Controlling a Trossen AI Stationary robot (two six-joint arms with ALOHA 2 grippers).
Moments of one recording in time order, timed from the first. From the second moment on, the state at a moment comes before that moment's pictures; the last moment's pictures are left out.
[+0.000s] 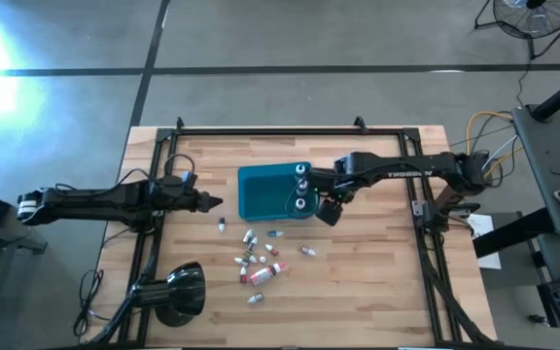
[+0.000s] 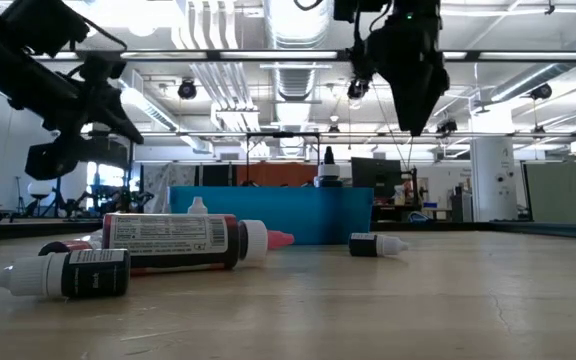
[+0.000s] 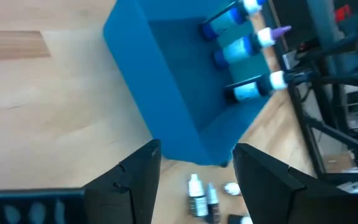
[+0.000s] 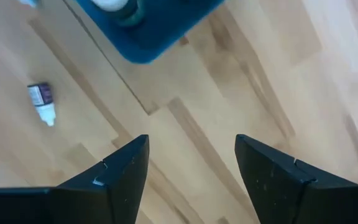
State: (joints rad) left arm 0.14 0.52 0.27 -0.29 -0.12 -1.10; right arm -0.05 1.69 1.47 -1.28 0.10 0.56
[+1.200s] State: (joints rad) left arm 0.09 0.53 0.32 -0.24 0.17 -0.90; right arm 0.30 1.87 1.26 -0.42 0.10 -0.05
